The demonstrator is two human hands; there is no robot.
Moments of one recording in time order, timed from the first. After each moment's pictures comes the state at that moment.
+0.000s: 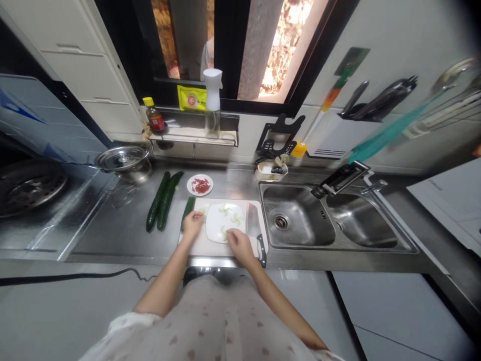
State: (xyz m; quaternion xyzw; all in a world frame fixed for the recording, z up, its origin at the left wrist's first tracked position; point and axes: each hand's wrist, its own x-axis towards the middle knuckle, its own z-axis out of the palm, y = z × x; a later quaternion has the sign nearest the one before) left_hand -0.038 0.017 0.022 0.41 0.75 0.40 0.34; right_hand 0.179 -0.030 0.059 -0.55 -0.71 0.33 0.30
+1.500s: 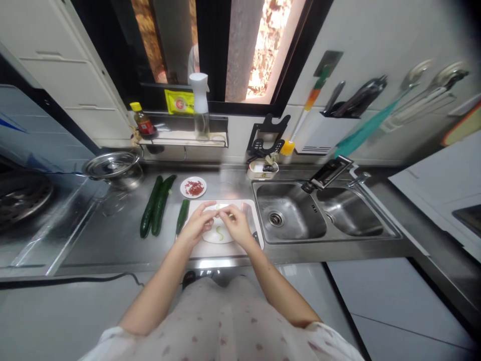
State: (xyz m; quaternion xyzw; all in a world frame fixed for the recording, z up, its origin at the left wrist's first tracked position) left_hand 0.008 -0.007 0.179 0.32 0.48 0.46 0.68; right_hand 0.159 0.000 0.168 -0.44 -0.67 0.38 0.45
